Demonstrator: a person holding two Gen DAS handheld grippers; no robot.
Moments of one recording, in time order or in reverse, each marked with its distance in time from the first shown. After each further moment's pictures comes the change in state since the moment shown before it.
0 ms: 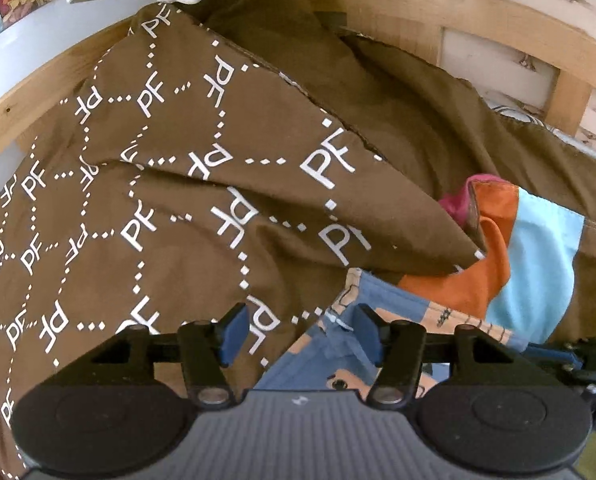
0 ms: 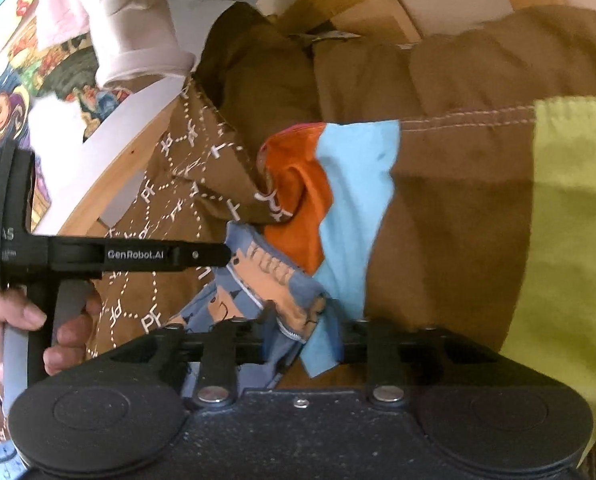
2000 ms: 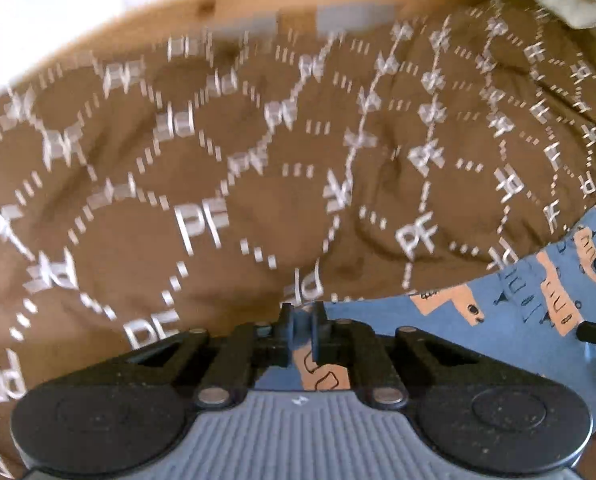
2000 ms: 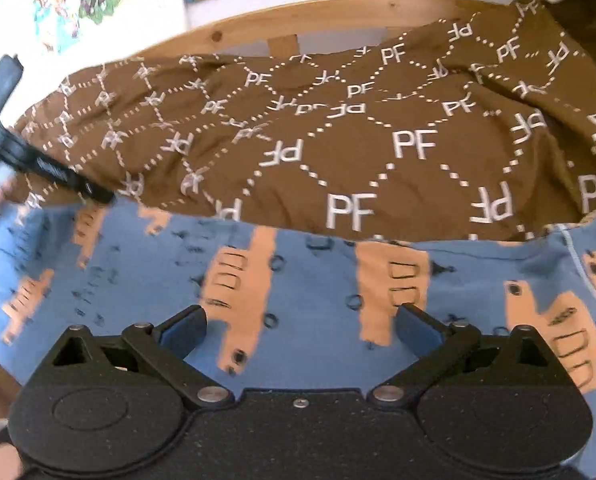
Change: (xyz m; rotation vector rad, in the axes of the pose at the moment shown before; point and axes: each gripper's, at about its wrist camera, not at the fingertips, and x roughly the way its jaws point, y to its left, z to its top) left arm -0.130 0.217 -0.221 -0.413 0.053 0.320; right arm 0.105 0.163 -0.072 -0.787 0.250 0.194
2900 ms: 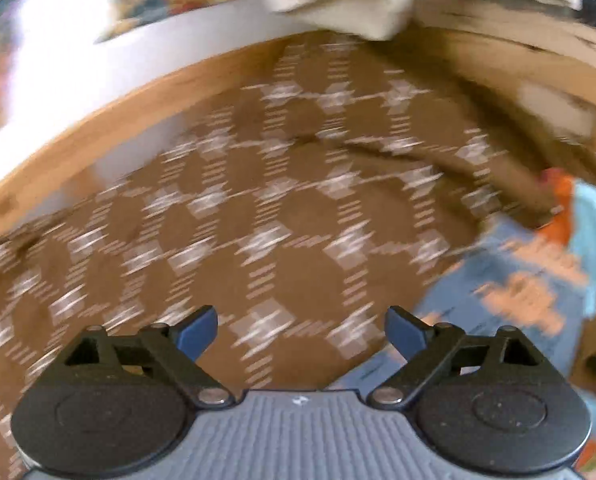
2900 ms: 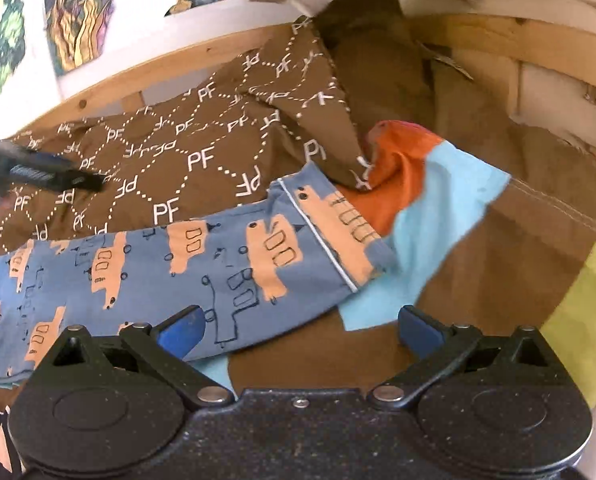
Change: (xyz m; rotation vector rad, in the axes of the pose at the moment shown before) left arm 0.007 -0.208 0.055 0.310 -0.197 -0.190; right arm -0.124 -0.072 -0.063 0.278 -0.086 -0.293
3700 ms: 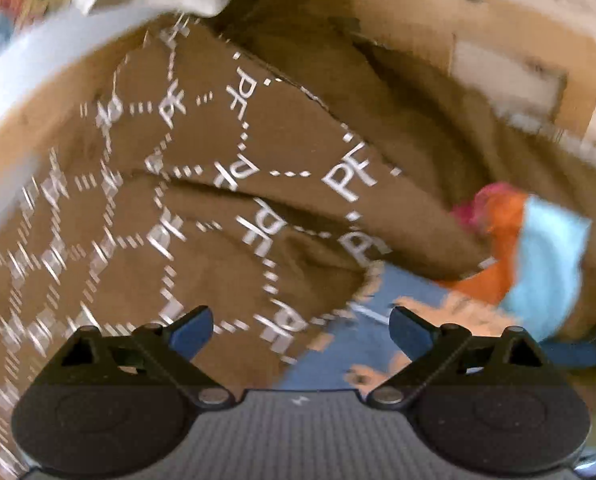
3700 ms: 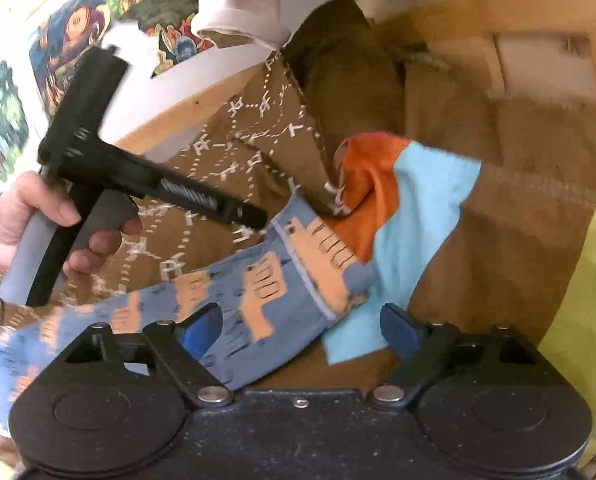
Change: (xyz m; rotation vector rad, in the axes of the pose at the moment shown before) left arm 0.064 -0.093 0.055 0.039 0.149 -0.157; right arm 0.001 -0.044 0.003 0.219 -0.066 0.180
